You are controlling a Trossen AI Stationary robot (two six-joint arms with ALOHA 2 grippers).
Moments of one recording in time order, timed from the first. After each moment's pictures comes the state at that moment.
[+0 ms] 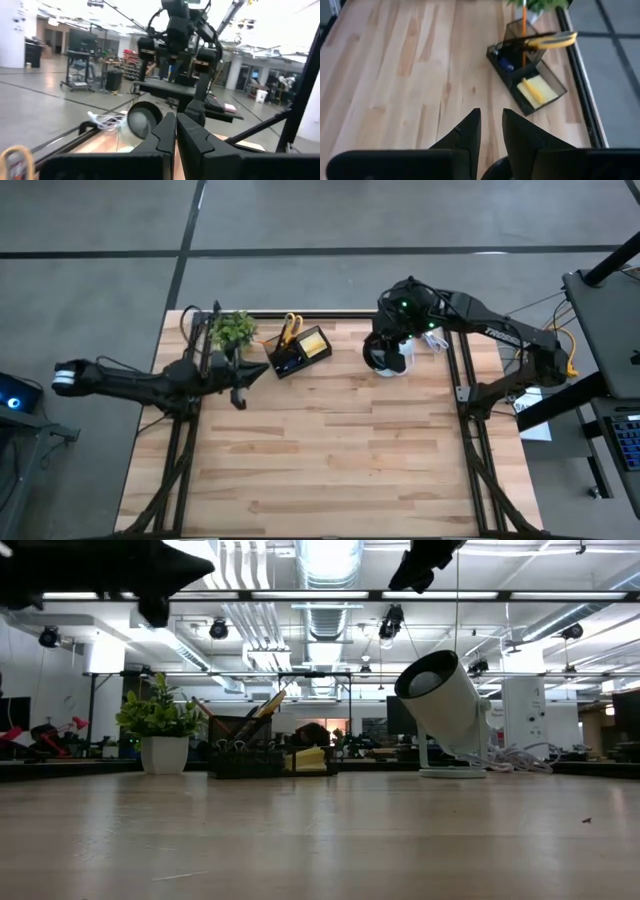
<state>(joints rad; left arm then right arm) -0.01 0.65 0.28 0.61 -0.26 -0.15 -0.37 1.38 1.48 -0.90 -0.28 -0.28</state>
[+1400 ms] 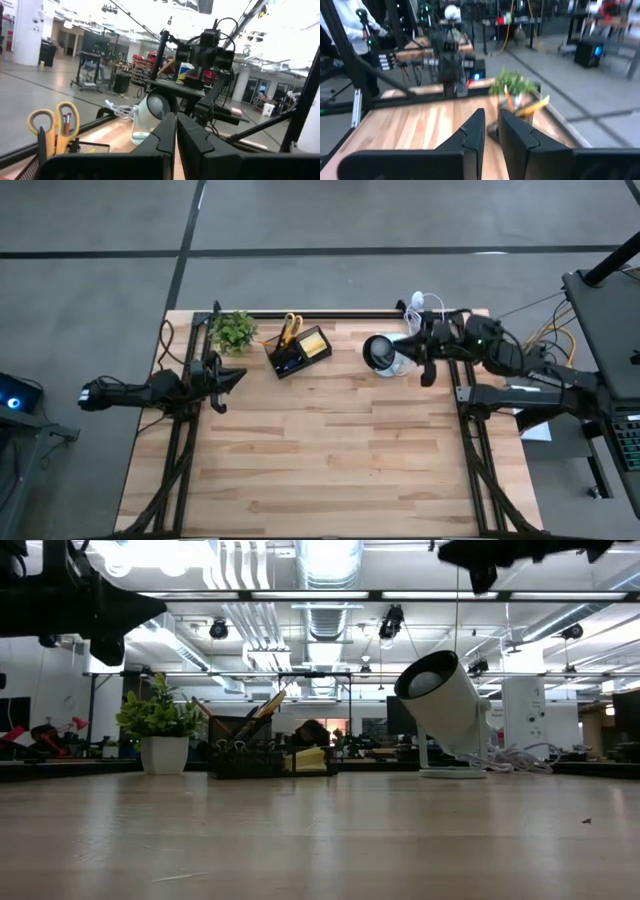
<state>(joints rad) -0.07 0.03 0.01 0.21 -0.37 -0.18 -0.37 0.73 0.71 -0.06 -0.26 0.05</state>
